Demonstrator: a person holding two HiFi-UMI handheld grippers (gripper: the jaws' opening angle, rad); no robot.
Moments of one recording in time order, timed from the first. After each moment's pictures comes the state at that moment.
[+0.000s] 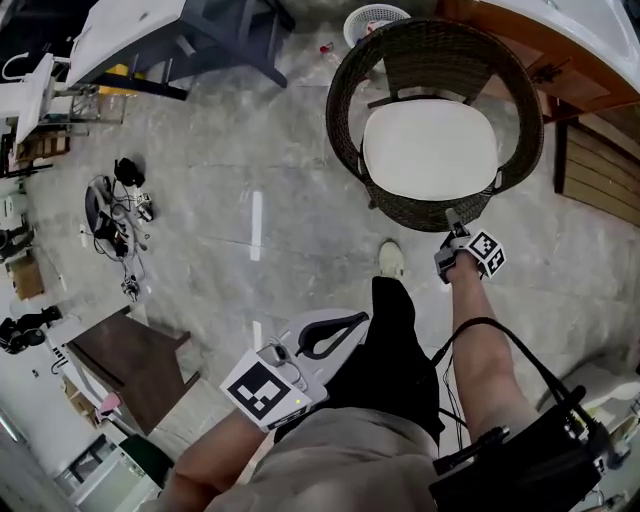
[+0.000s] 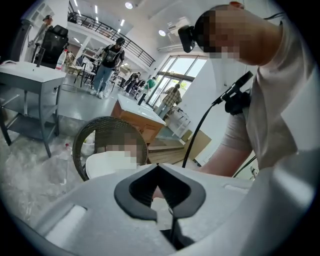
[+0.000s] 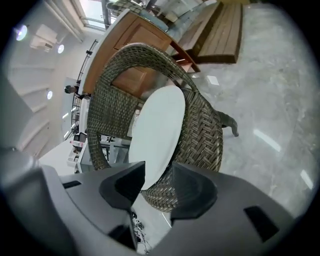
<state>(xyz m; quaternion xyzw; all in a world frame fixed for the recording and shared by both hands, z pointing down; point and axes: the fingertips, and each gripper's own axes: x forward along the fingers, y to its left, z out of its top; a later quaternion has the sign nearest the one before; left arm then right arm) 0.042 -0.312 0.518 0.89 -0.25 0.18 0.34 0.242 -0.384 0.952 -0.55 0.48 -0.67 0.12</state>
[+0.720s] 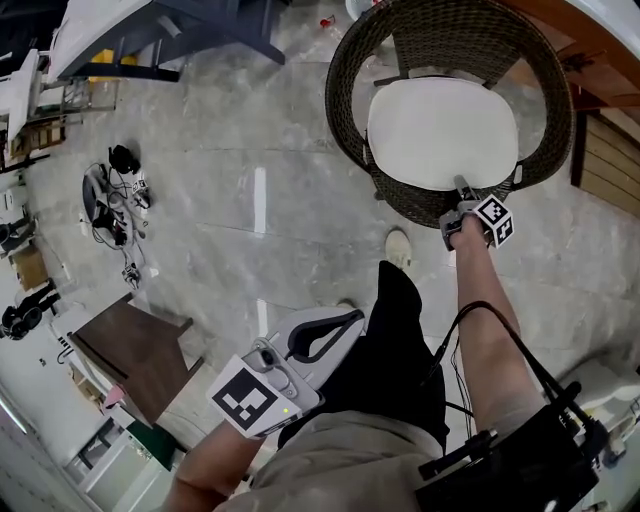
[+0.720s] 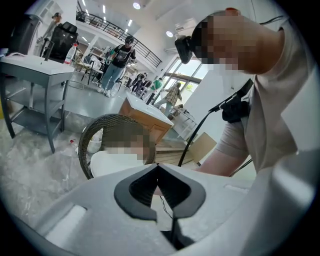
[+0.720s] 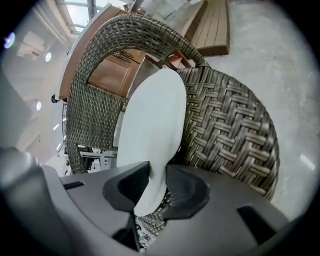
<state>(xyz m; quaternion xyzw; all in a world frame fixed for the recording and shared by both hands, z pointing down) 0.027 -0.348 0.563 0.87 -0.27 0.18 0.37 0.238 -0.452 1.017 -0.57 0.41 -0.69 0.15</state>
